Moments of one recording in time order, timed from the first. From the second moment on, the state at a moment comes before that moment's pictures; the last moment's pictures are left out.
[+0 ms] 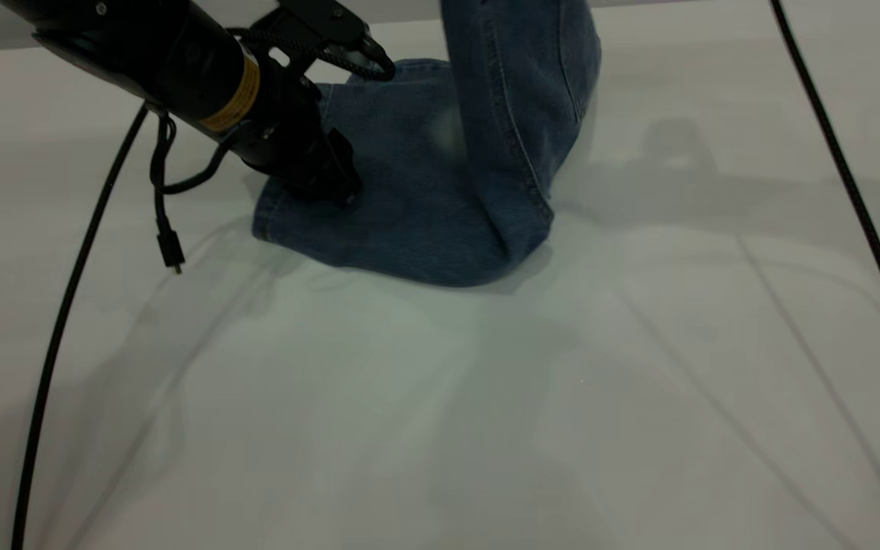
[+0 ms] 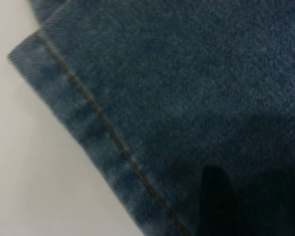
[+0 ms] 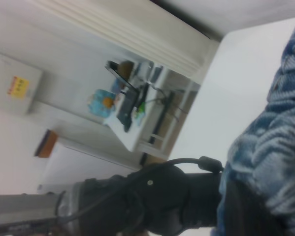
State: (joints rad) left arm -0.37 2.25 -1.18 1.74 -0.11 -1.26; right arm 0.14 2.04 -1.25 1.75 1.16 -1.22
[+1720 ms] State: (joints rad) left arm -0.37 1.54 -1.19 1.75 0.17 -1.26; right arm 0.39 2.31 -1.48 1.75 0.78 -1.31
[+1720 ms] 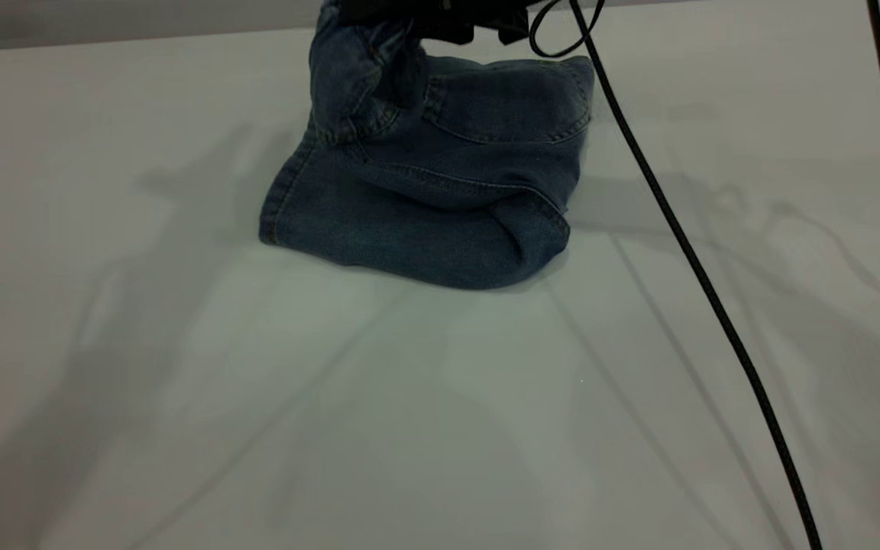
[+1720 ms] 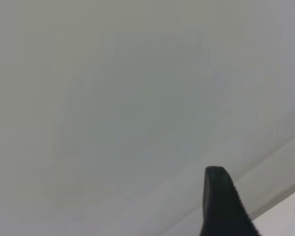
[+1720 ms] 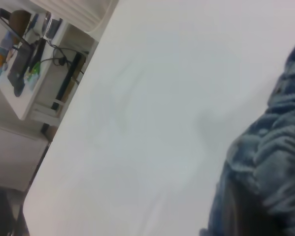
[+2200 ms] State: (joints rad) left arm -0.37 1.54 -1.19 1.75 0.17 -1.26; right arm 0.39 2.30 -1.47 1.74 0.93 -1.30
